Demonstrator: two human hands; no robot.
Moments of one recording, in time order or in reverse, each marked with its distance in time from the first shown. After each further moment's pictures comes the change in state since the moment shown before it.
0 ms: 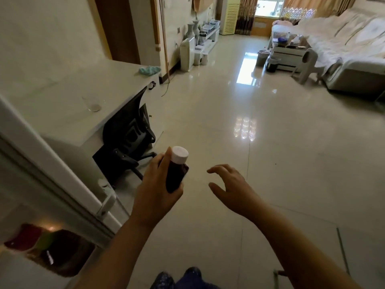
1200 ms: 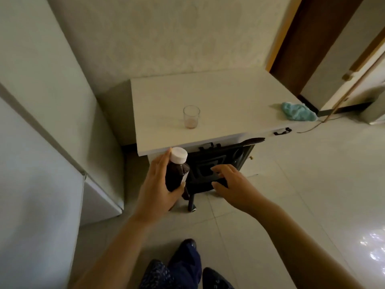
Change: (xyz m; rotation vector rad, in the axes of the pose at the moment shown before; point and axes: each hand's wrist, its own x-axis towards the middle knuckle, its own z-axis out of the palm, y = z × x) left_hand 0.305 -0.262 0.051 0.244 0.551 -0.731; right_hand 0.600 -0.032 0.065 -0.011 -0.683 -0.599
